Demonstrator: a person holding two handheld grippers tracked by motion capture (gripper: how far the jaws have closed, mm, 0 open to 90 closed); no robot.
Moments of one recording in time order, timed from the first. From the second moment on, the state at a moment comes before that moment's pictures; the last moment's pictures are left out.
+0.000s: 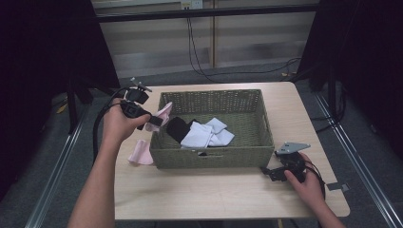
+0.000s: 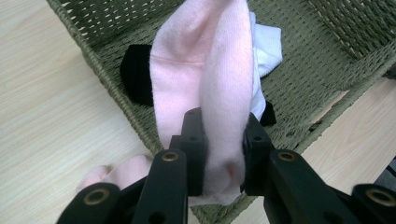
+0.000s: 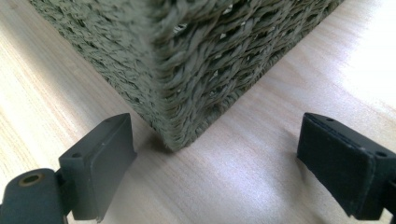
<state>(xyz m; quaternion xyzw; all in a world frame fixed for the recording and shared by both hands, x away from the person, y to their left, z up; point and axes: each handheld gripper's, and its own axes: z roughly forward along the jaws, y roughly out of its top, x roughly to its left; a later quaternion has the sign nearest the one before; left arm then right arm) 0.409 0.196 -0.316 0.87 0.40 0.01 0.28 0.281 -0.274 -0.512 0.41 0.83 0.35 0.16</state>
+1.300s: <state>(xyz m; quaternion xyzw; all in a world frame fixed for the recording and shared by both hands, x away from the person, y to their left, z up) 0.398 0.253 -0.334 0.84 0.46 0.03 0.28 0.281 -0.274 -0.512 0.41 0.83 0.35 0.16</state>
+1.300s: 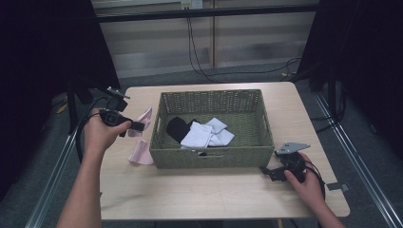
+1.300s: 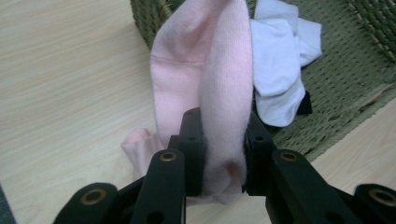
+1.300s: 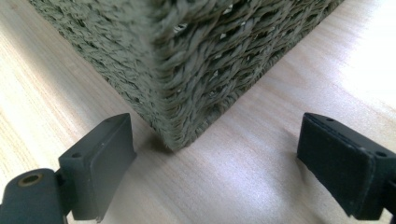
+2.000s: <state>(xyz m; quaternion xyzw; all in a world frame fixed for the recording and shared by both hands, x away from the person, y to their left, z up) 0.392 0.264 -0.358 0.83 0.47 0.07 0.28 0.281 -0.274 -0.512 0.41 0.83 0.35 0.16</state>
